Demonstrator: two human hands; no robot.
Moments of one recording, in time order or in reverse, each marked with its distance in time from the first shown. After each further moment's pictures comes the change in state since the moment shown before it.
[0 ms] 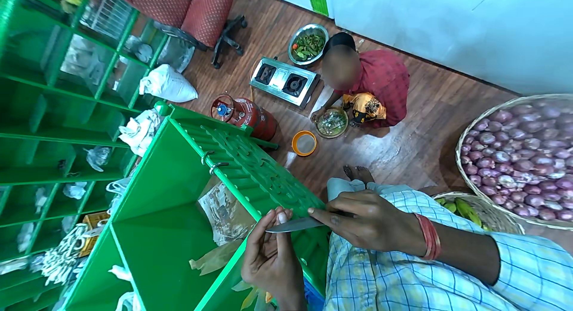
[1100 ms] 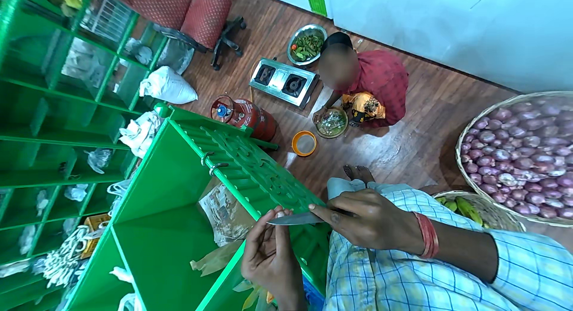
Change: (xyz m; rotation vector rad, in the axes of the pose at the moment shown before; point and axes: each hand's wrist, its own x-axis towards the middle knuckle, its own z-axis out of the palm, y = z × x) left_hand -0.001 0.000 0.000 -0.021 0.027 -0.059; right_hand -0.001 0.000 -0.001 -0.106 0.021 -0.011
